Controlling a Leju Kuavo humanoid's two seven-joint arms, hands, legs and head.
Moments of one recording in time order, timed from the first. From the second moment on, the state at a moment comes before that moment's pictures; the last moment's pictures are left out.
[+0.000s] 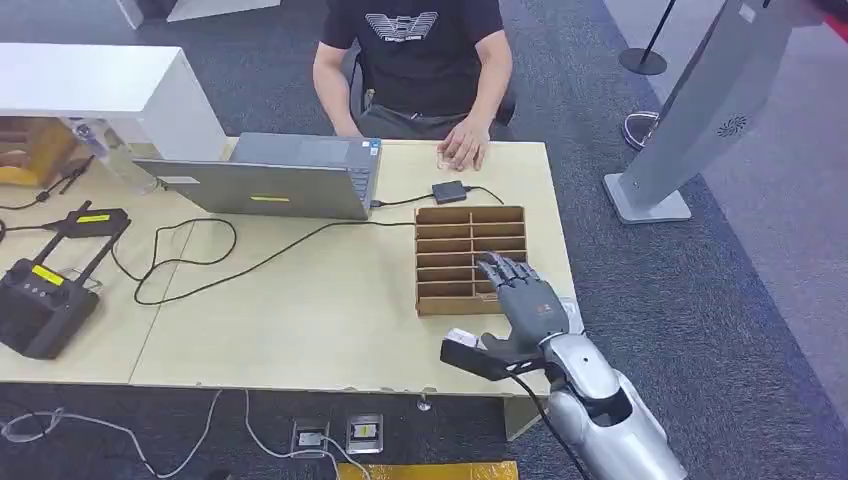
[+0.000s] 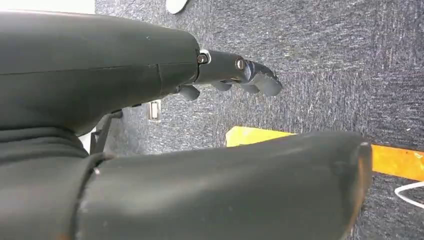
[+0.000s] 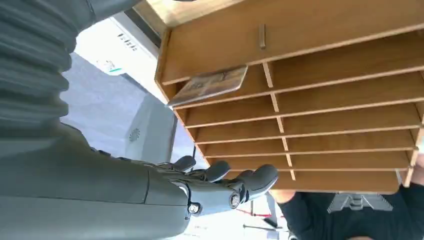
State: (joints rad) left arm -0.19 0.21 -1.26 -0.18 1.14 0.10 0.01; right arm -0.31 -0.18 0.62 -1.31 1.17 0.11 -0.01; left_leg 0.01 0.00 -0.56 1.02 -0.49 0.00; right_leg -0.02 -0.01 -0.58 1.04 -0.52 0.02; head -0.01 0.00
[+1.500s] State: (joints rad) left arm -0.19 0.20 -1.26 -0.18 1.15 0.12 0.01; right arm -0.34 -0.14 0.63 -1.16 1.24 -0.04 -0.01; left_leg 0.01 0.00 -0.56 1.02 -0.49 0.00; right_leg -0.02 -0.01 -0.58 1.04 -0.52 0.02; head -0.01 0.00
